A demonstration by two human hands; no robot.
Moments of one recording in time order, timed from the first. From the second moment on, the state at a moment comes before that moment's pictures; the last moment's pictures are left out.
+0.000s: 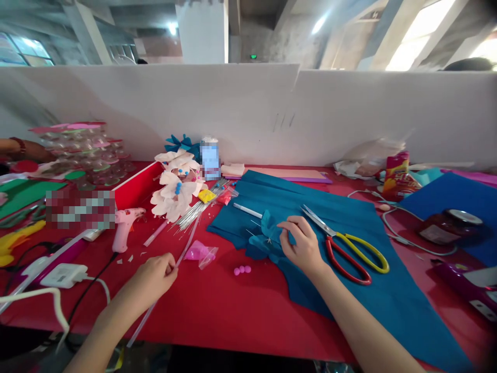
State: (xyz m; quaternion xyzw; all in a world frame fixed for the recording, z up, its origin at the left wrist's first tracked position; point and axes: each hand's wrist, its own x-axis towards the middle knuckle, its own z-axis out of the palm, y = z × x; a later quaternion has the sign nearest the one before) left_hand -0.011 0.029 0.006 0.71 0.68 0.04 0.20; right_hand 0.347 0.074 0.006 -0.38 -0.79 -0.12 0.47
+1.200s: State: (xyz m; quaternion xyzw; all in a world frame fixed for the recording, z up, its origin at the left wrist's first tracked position) left_hand -0.094 0.064 0.022 0.55 0.83 0.06 -0.02; right_hand 0.298 0.042 0.006 -0.25 -0.96 -0.02 0.13
